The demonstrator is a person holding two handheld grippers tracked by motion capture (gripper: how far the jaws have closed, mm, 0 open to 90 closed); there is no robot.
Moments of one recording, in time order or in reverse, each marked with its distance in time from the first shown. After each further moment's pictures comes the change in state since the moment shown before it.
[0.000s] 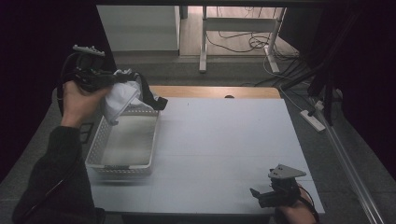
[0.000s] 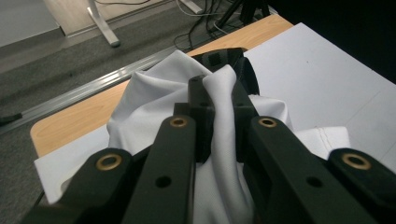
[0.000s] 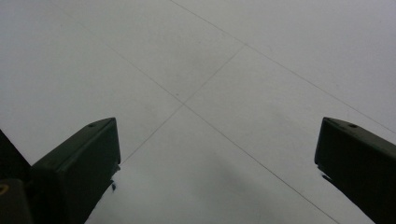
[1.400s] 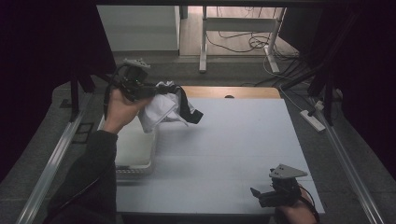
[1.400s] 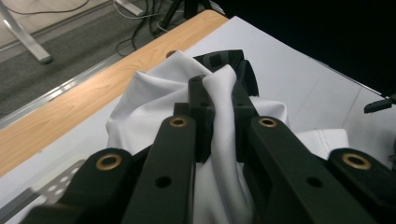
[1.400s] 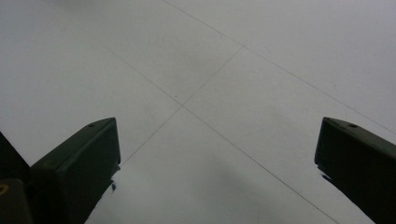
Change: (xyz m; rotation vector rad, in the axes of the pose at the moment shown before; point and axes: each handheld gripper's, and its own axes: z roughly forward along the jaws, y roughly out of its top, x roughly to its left) left arm -0.067 0.011 0.077 0.007 -0.202 0.113; right arm -0.001 -0.001 -0.001 -0.011 0.001 0.013
